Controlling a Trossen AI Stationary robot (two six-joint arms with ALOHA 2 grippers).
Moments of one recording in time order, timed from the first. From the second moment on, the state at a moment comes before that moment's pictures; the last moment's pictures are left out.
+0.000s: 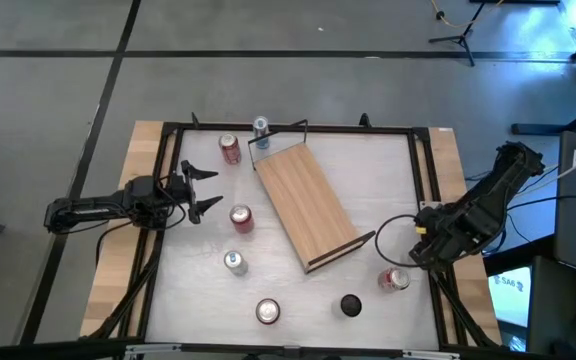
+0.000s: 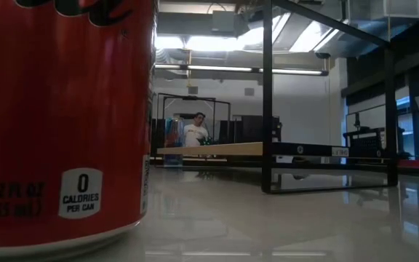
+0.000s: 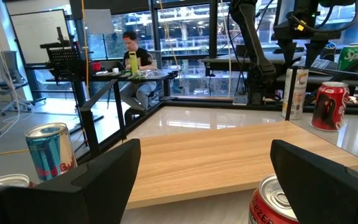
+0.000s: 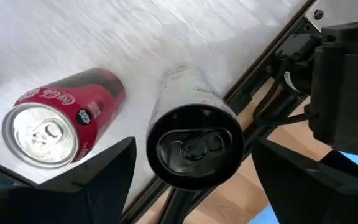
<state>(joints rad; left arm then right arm) 0.14 0.01 0.01 0.04 -0.17 0.03 0.82 1.07 1.06 -1.54 -0.05 1.73</state>
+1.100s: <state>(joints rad) 0.14 0.01 0.01 0.04 -0.17 0.03 0.82 1.23 1.06 -1.52 -0.06 1.70</state>
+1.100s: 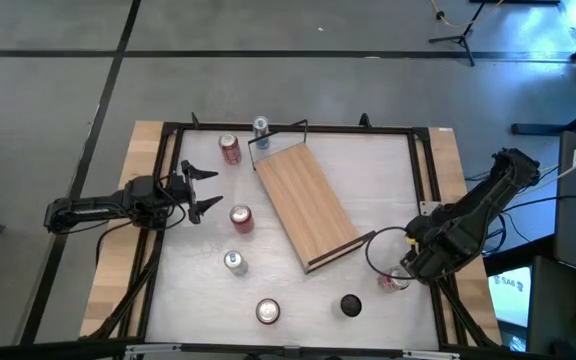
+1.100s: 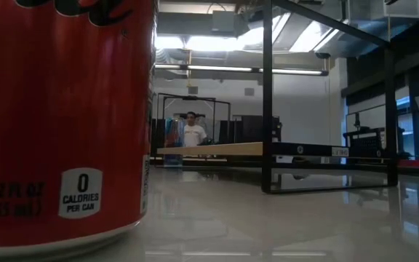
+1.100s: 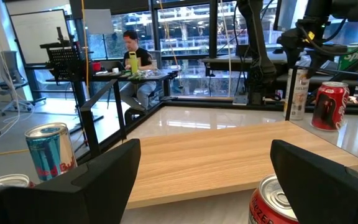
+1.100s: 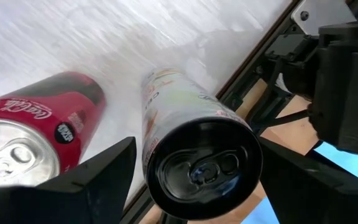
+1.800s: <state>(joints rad) 0.14 0.01 0.01 0.04 -0.17 0.03 0.82 1.23 1.06 -1.49 -0.05 1.70</state>
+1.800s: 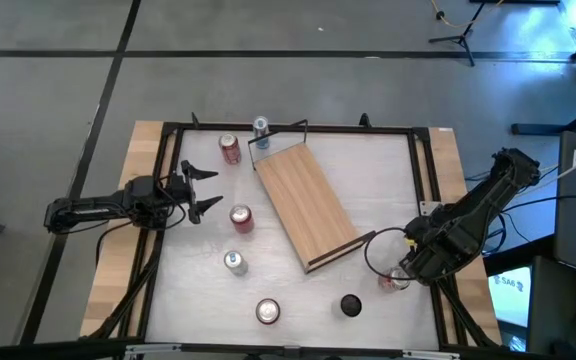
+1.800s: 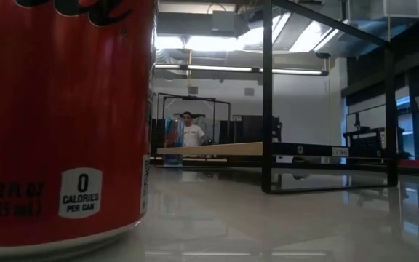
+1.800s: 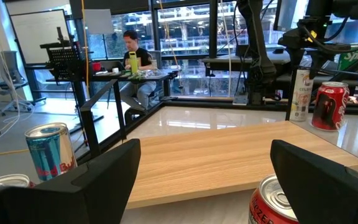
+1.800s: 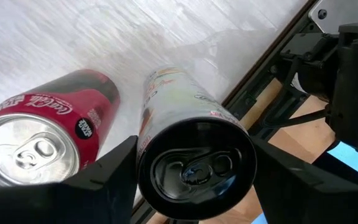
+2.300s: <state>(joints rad) 0.14 0.01 0.01 0.04 -0.17 0.03 0.82 1.22 1.06 -1.49 -0.05 1.67</state>
